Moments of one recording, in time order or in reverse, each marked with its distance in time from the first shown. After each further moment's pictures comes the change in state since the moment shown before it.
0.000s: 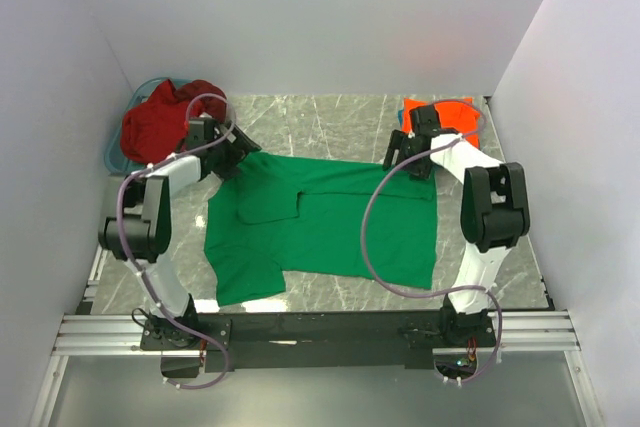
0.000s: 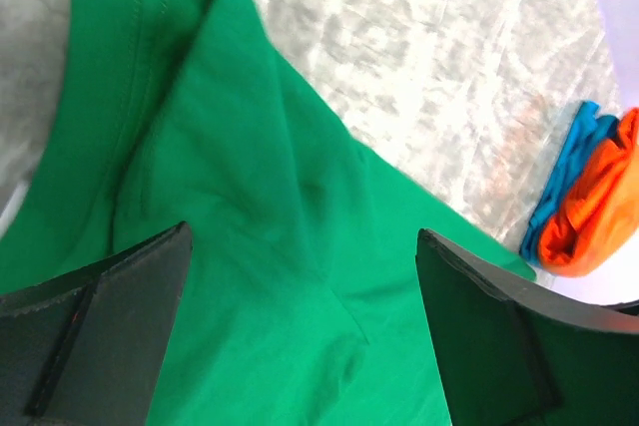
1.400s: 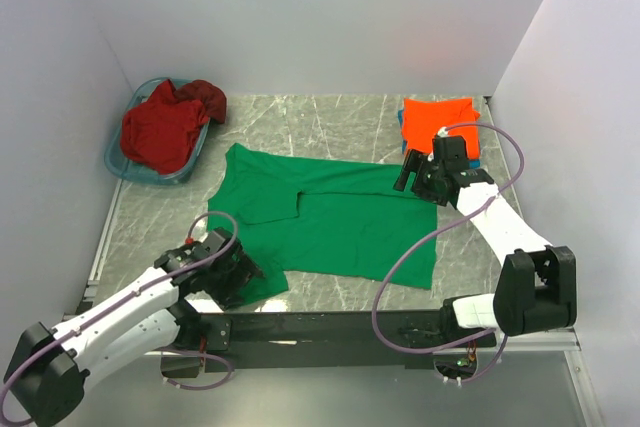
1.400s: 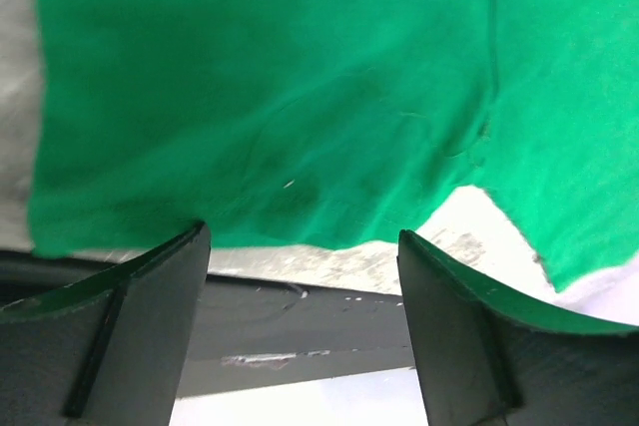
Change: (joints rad) left arm -0.585 -1.049 -0.723 -0.747 -0.221 -0.574; right arm 0.000 -0.581 -0.424 0.021 -0.017 0.040
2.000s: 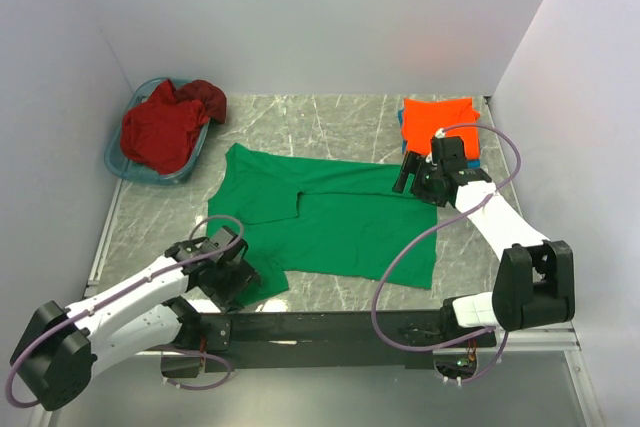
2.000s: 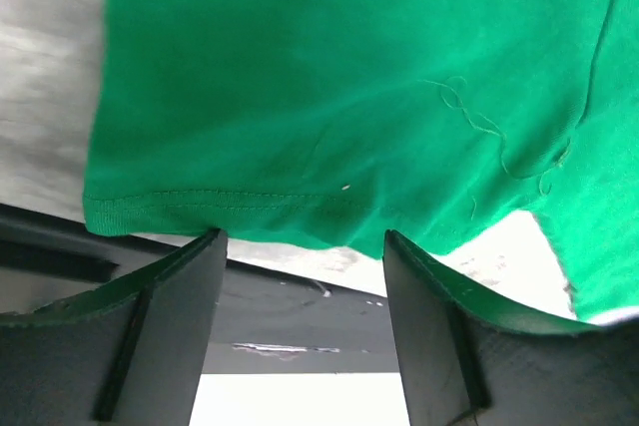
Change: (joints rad) left arm -0.011 0.134 0.037 -0.080 0.016 -0.060; right arm 0.000 0.027 -0.002 0.001 -0.012 -0.012
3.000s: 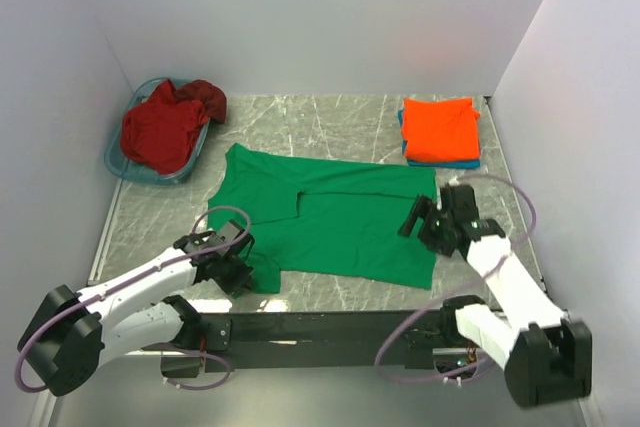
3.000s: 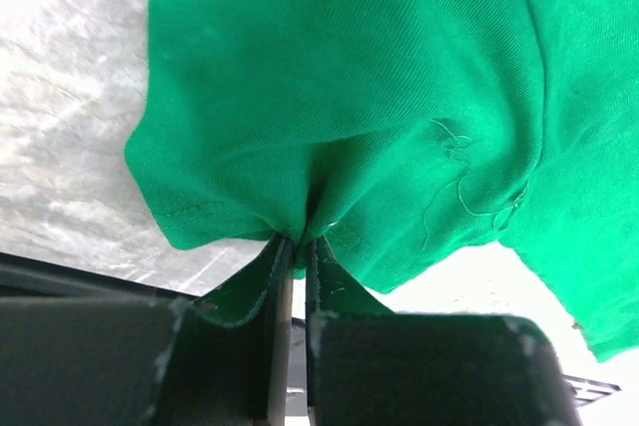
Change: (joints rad) left arm -0.005 0.100 0.047 0.065 -0.086 0.045; right arm 0.000 -0.343 -0.303 -0.115 -0.017 0.122
